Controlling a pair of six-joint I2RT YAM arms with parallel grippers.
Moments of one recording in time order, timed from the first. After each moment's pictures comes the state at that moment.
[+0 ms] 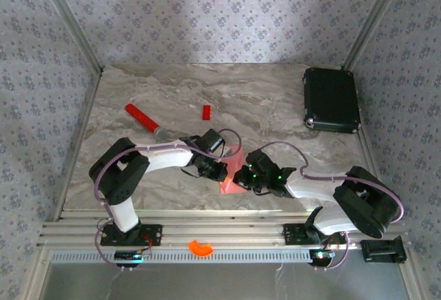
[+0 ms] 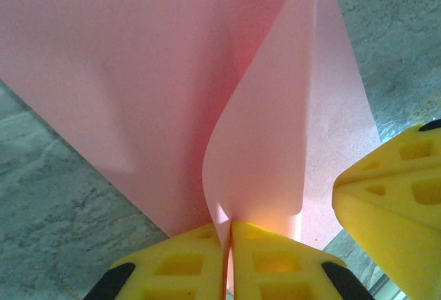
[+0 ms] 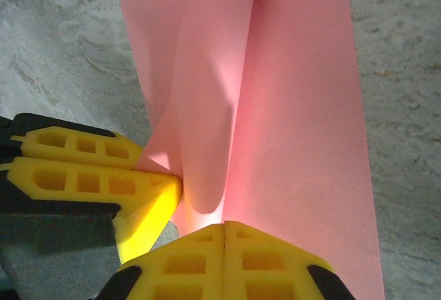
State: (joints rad) left arm -0.85 1.75 0.97 -0.43 0.38 -0.42; right arm 0.85 1.36 0.44 0.09 -0.19 1.16
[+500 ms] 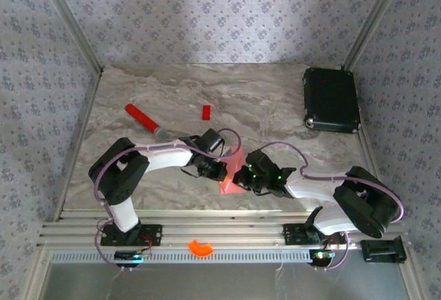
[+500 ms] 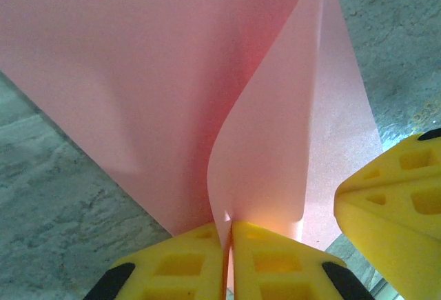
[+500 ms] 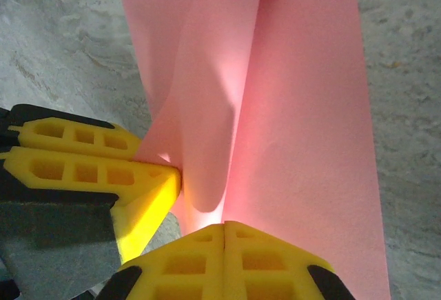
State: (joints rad) left arm -0.84 1.75 0.97 -0.42 0.38 -0.42; right arm 0.85 1.36 0.44 0.09 -0.20 1.16
